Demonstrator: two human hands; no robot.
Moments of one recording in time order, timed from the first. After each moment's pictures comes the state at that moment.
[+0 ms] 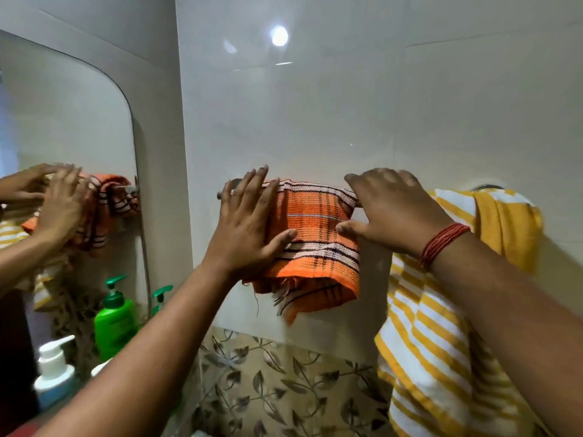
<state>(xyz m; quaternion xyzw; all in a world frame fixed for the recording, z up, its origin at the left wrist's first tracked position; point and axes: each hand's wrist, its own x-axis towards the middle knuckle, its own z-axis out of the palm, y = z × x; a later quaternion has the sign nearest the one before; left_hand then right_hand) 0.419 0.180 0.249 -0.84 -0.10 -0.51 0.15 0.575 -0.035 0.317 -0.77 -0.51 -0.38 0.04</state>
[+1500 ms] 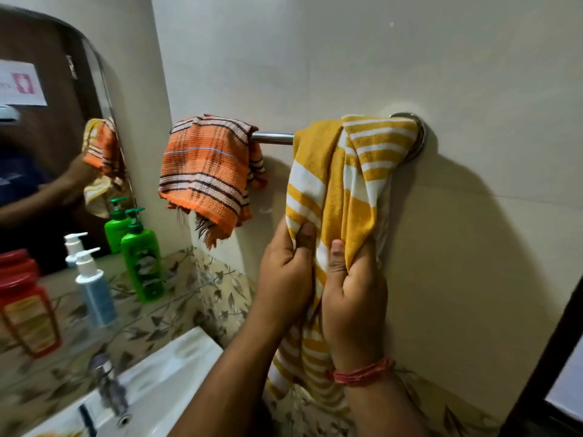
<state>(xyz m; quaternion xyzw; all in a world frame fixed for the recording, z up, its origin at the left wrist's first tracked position) 0.584 -0.108 0.166 -0.68 -0.25 -0.58 -0.37 0.657 -0.139 0.136 -0.51 -0.45 -0.23 0.69</state>
